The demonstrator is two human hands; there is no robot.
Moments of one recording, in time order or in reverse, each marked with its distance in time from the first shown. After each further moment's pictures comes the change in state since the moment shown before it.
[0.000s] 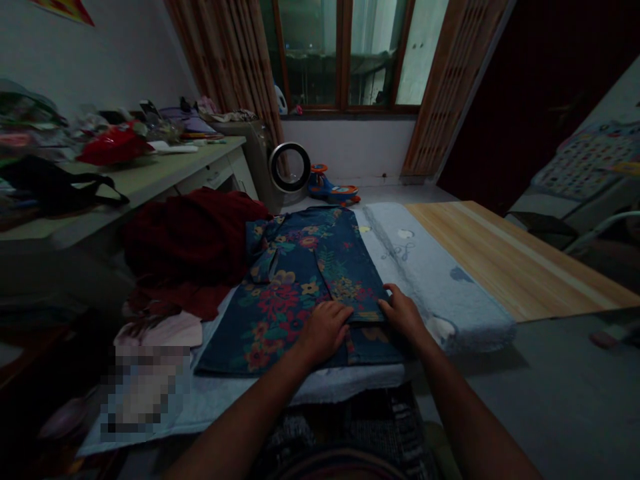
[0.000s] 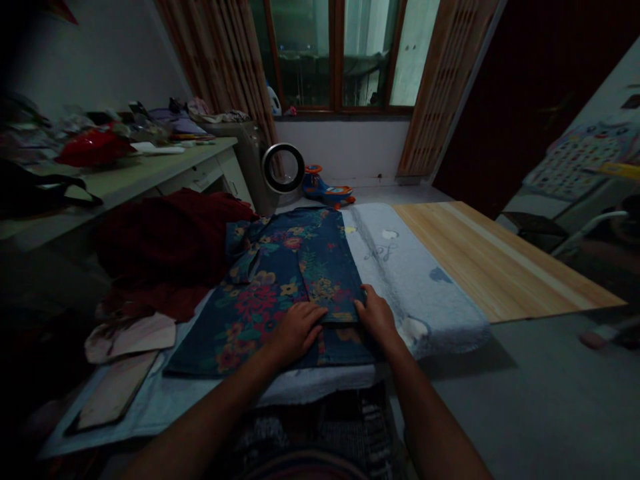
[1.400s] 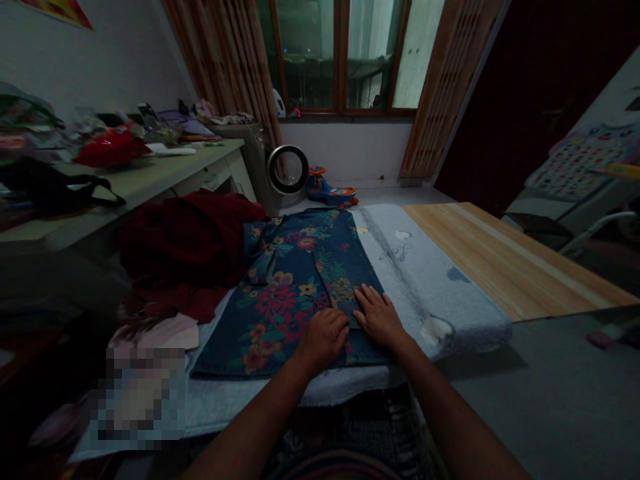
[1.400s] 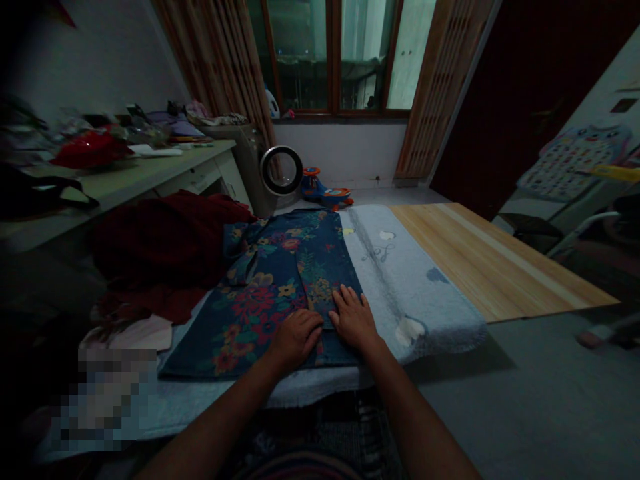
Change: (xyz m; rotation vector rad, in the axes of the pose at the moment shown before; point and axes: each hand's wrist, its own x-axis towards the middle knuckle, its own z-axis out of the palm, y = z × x) left_hand -0.006 0.003 0.023 -0.036 0.120 0.002; right_hand -0.010 -0.028 0.029 -0.241 -0.098 -0.290
